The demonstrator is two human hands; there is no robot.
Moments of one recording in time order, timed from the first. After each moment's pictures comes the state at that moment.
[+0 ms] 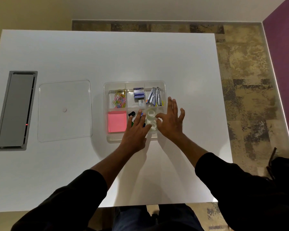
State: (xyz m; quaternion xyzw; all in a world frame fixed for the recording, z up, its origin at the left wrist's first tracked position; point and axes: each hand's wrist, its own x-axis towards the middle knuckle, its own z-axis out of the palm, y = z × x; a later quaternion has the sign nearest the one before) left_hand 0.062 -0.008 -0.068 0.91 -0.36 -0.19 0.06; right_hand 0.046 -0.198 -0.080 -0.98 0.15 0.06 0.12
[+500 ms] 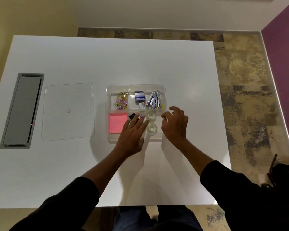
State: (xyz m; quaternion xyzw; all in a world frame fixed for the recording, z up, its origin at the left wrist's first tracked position) left_hand 0.053 0.014 -0.047 0.92 -0.34 -0.13 0.16; right_hand 0.033 -0.203 -0.048 -0.96 0.19 -0.04 0.20
